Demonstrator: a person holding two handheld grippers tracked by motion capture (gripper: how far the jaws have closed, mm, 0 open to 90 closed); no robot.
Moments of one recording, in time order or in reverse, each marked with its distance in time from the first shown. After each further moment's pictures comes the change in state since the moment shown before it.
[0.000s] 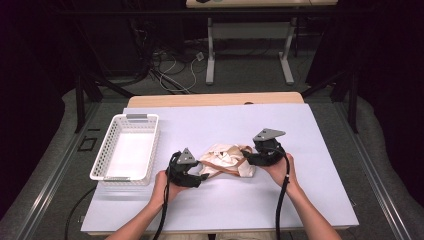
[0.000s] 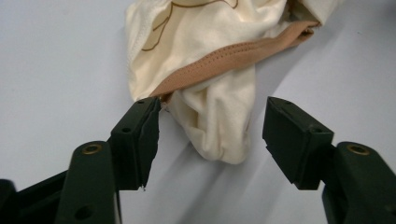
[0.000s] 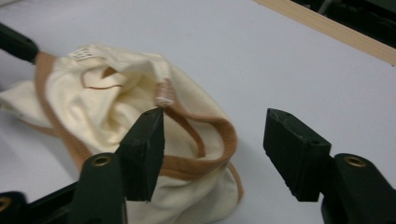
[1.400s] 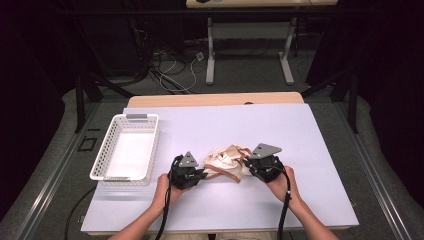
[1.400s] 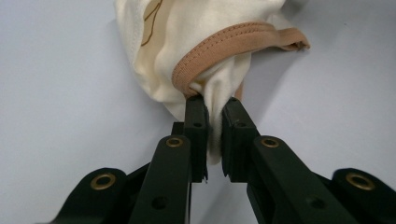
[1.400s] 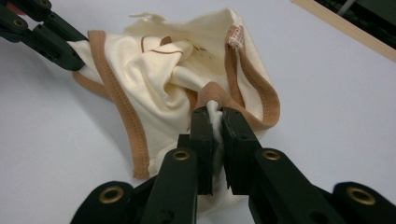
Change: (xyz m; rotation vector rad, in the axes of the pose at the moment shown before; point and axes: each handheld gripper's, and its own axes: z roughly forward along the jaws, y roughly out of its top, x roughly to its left) left arm -0.010 -0.006 0.003 0.021 -0.042 -0.007; right arm 0.036 -0.015 -0.023 0.017 0.020 -0.114
